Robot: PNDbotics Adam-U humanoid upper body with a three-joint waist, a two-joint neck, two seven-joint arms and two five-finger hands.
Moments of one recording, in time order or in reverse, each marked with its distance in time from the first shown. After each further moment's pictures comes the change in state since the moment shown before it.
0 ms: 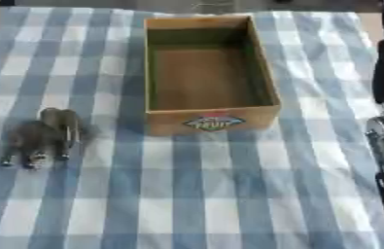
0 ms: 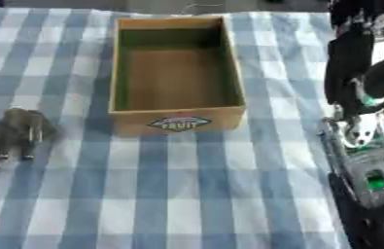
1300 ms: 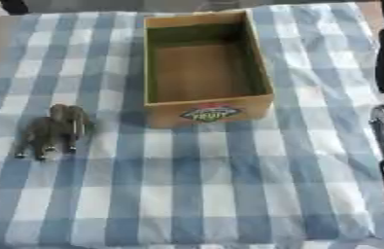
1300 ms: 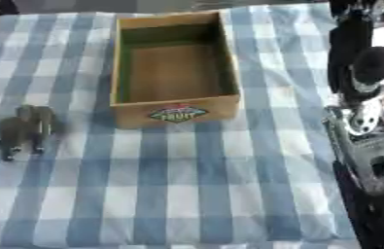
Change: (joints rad) left arm -0.253 0.596 -0.296 0.241 -0.375 0.299 -0.226; right arm 0.024 -0.020 0.019 0.000 0.000 0.015 0.029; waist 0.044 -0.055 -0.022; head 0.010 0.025
